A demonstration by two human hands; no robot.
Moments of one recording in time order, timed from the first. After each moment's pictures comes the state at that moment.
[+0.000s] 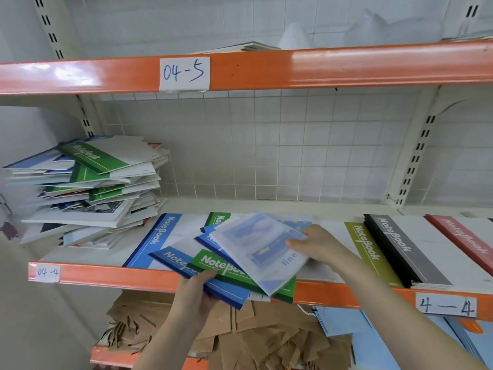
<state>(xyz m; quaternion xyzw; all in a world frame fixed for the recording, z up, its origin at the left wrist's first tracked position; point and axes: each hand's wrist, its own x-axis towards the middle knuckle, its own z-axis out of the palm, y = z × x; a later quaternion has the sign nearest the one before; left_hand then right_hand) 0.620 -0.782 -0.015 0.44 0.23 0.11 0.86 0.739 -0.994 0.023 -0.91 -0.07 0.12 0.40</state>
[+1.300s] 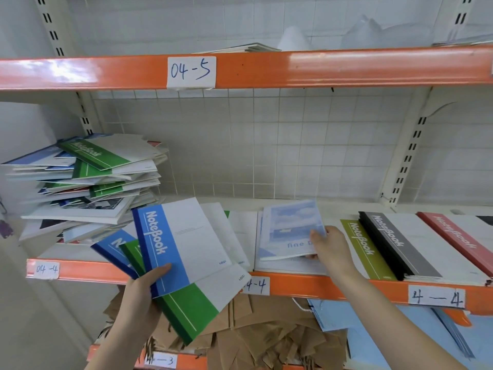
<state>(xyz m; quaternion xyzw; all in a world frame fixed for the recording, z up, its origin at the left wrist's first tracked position) 0.587 -0.723 -0.003 0.48 0.23 0.19 0.83 0.731 -1.007 -0.016 -0.83 0.05 -0.08 0.56</state>
